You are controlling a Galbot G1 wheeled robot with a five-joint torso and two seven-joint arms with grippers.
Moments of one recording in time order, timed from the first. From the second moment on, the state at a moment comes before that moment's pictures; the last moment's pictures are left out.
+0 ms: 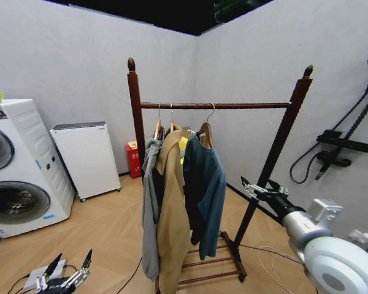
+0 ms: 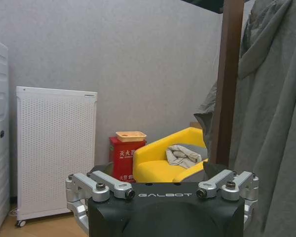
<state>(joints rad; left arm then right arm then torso) 1.94 -1.35 -0.90 -2.27 -0.51 -0.14 0.13 -1.32 1.00 0.89 2.51 0.93 -0.65 0.54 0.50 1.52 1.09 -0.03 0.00</state>
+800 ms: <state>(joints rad) 1.94 -1.35 -0.90 -2.27 -0.51 -0.14 0.14 -1.42 1.23 0.95 2.49 0.60 -0.59 0.39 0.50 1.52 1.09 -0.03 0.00</state>
